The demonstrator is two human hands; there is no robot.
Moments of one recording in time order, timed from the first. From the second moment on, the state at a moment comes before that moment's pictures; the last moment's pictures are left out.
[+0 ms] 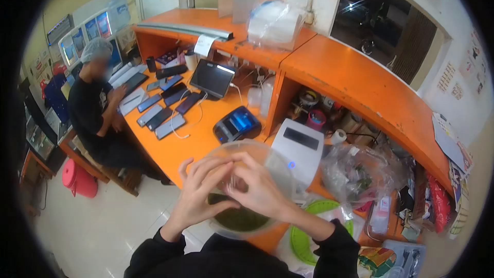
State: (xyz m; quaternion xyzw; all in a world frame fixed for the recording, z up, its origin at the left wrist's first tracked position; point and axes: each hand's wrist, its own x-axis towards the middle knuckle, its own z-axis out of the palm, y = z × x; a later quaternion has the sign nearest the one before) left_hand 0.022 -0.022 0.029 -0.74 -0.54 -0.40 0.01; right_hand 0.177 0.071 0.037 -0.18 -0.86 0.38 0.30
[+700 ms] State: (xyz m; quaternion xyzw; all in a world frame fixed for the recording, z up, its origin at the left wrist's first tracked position) left_hand -0.012 -0.067 -0.017 -0.37 -0.43 -0.80 -0.20; right_hand 0.131 0.148 -0.101 -0.10 -0.95 0.18 -0.25
